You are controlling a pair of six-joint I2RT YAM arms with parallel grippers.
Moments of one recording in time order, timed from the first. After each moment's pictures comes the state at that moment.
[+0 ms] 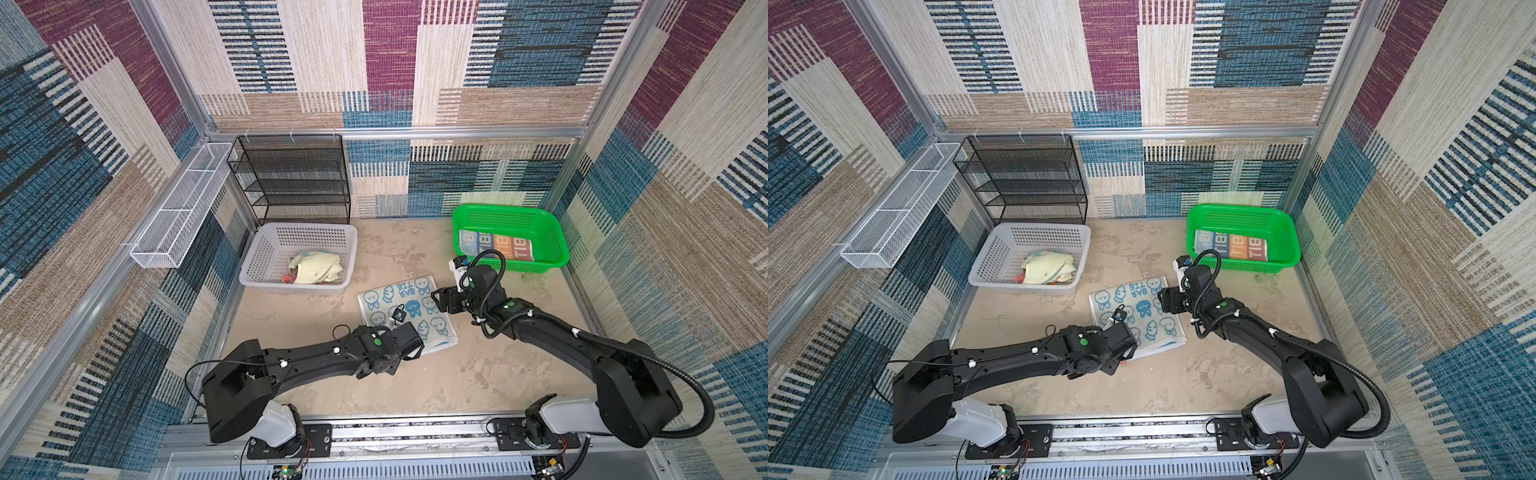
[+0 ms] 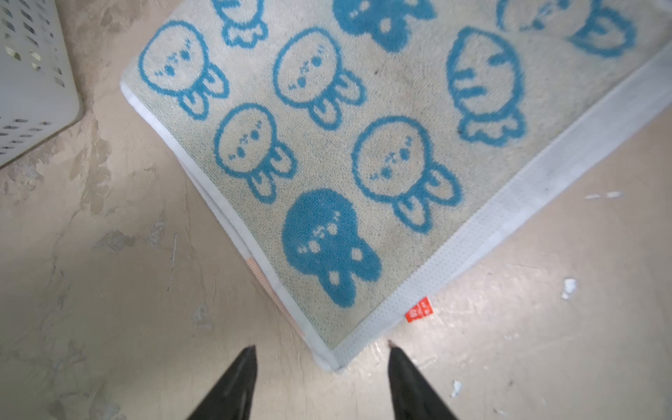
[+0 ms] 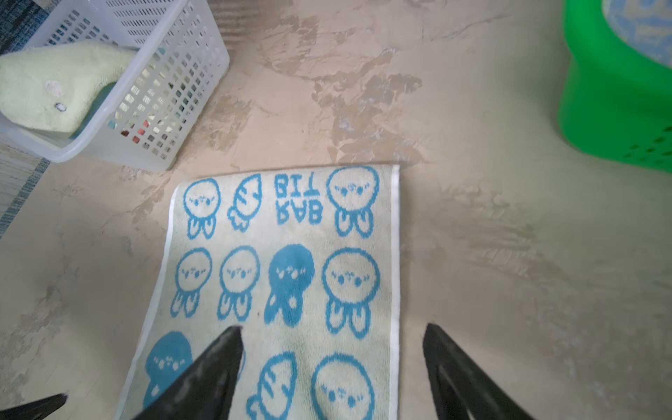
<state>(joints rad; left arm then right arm) -1.09 1.46 0.91 -0.71 -0.41 -0.53 0.48 1.41 0.80 -0.07 -0.10 0.29</state>
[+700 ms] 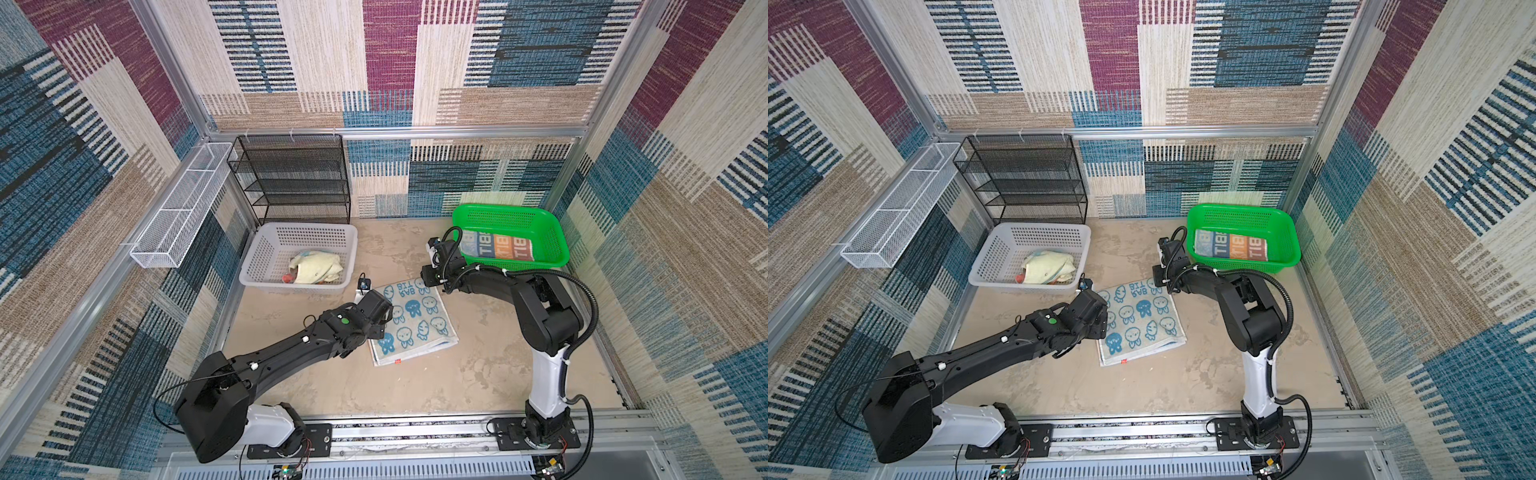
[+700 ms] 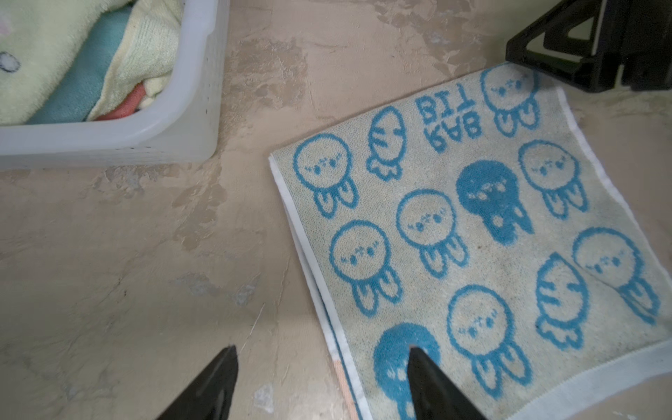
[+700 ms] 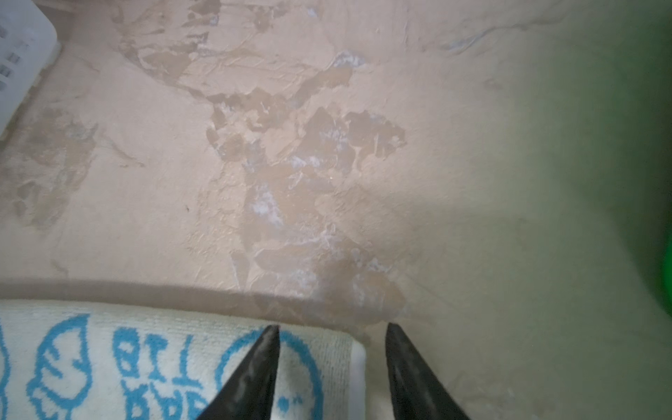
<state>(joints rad) -0.80 1.36 0.88 -0.55 -0.41 -0.58 0.44 2.02 1.28 -0.11 -0.02 0.20</state>
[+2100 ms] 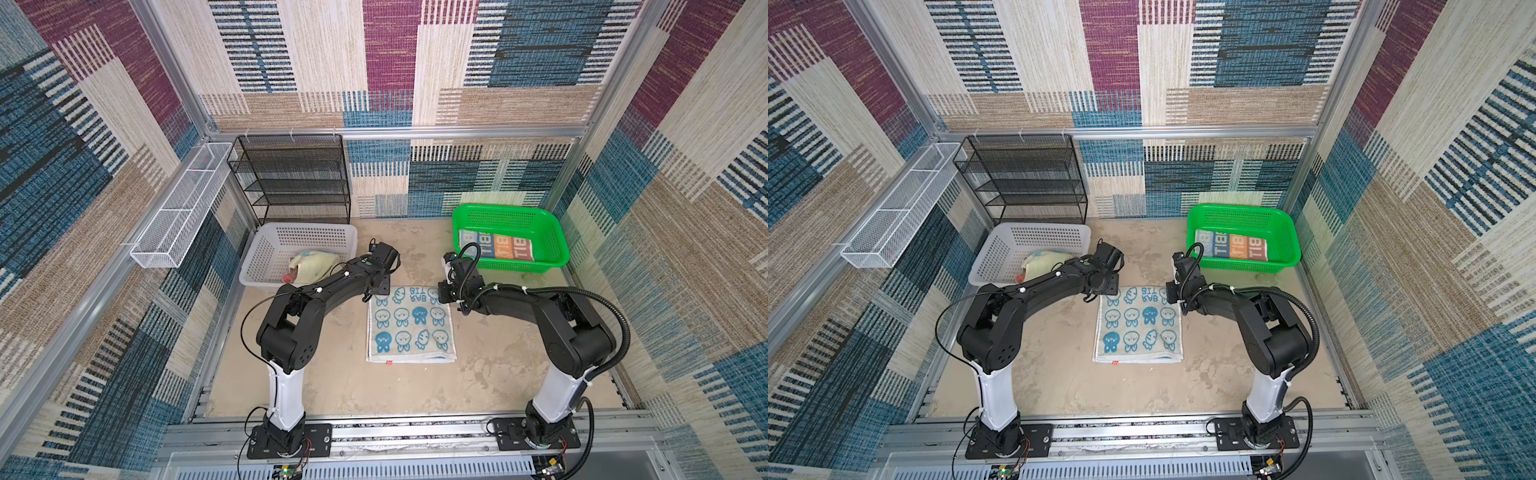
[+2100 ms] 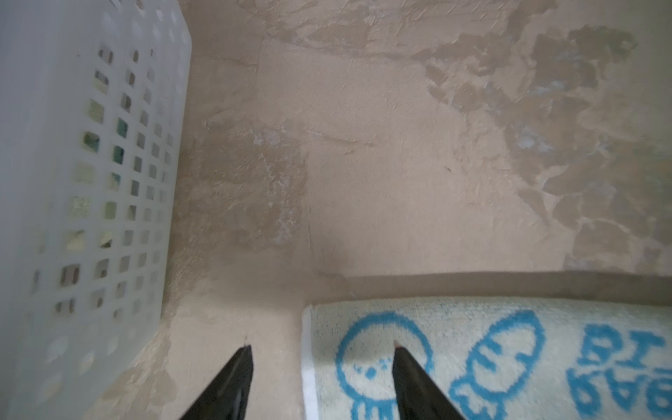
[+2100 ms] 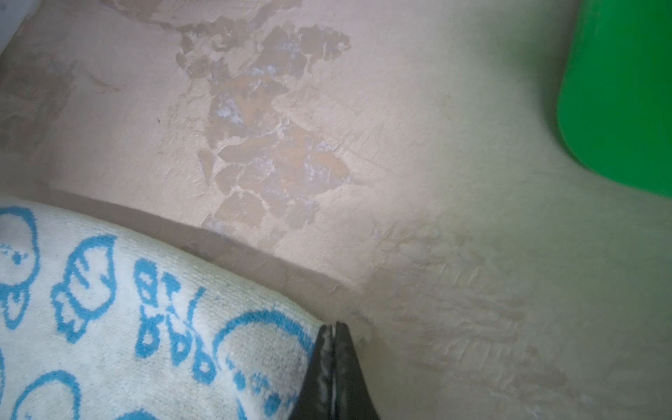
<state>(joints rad) -0.56 1.98 1.44 -0.59 -0.31 -0.44 0.42 1.79 0.94 0.02 0.00 0.22</state>
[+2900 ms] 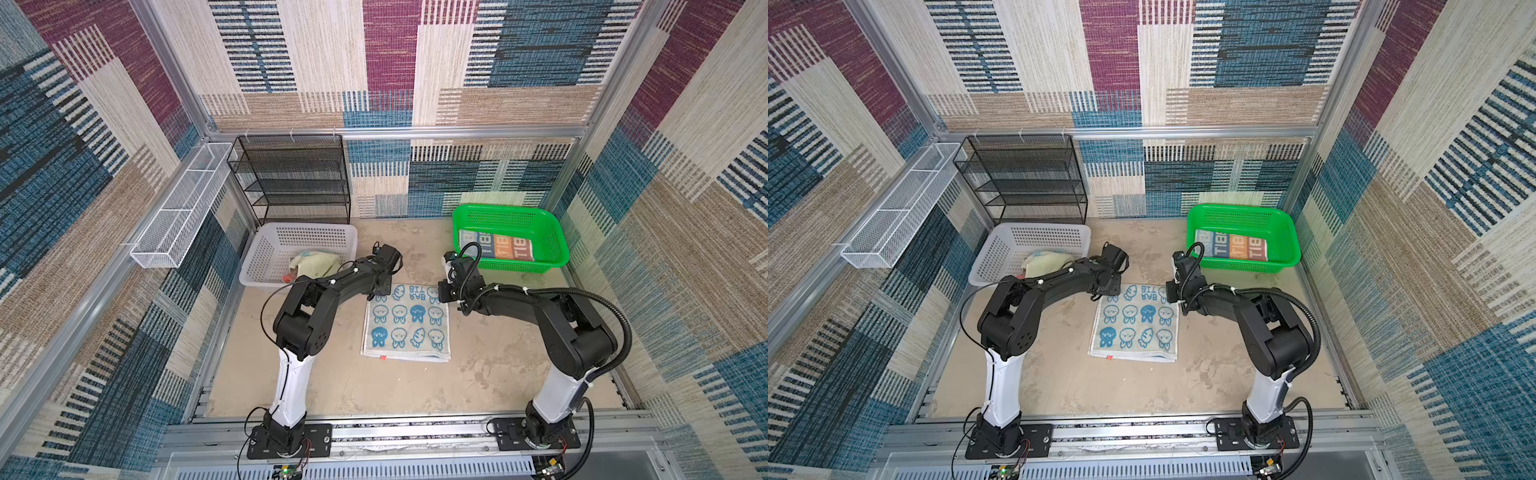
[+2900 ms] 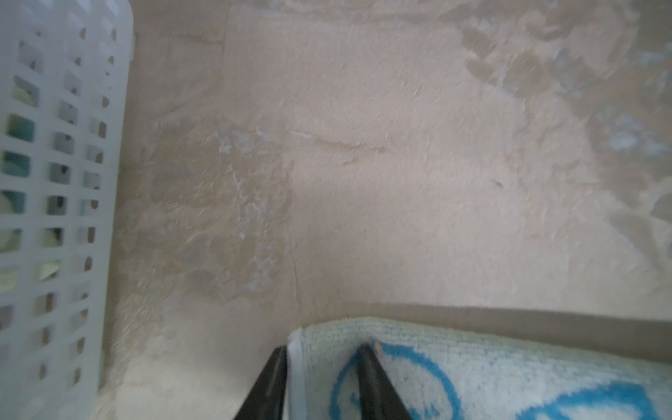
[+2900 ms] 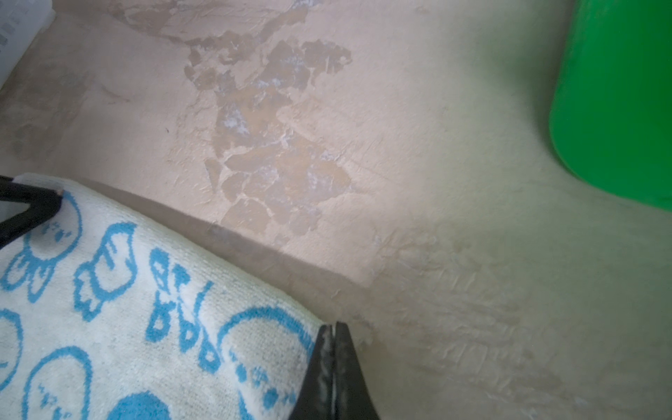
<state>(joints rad) -0.55 2.12 1.50 -0.57 -0.31 -0.42 0.42 1.78 0.94 0.04 0.00 0.21</state>
